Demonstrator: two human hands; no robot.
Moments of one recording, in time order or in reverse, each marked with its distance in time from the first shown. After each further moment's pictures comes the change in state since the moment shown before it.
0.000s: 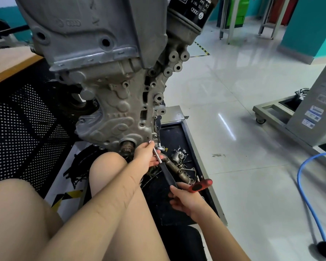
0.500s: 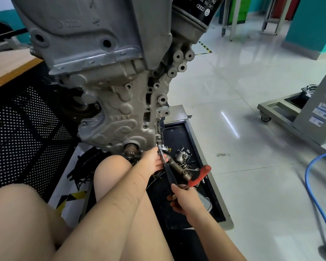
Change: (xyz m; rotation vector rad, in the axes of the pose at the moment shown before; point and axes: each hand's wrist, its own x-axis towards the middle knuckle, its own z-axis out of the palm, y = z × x) left_hand 0.020 -0.004 0.004 -0.058 -0.042 -0.226; right_hand 0.004 -0.009 0.022 0.014 0.126 0.062
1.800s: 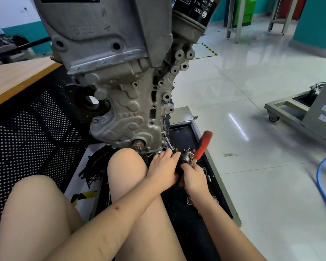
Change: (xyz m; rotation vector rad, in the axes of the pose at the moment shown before) left_hand -0.064 -0.035 -0.008 1.708 0.121 0.909; right_hand -0.008 -0.019 0.001 -0.105 0.171 -0.320
